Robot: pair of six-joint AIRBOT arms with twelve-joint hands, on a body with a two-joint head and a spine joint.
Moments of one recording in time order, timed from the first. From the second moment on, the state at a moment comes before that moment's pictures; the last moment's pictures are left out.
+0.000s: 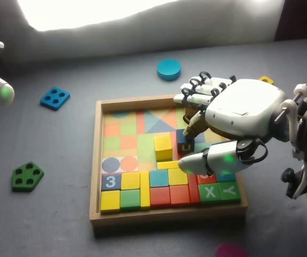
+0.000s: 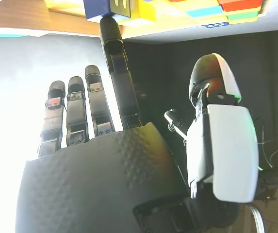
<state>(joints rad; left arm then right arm) -0.26 -0.59 0.87 0.46 0.92 0.82 -0.47 -1.19 1.10 0.38 0.33 -1.50</state>
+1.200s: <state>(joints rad) -0.26 -0.59 0.87 0.46 0.93 0.82 -0.51 -1.16 1.18 0.37 0.39 -1.51</state>
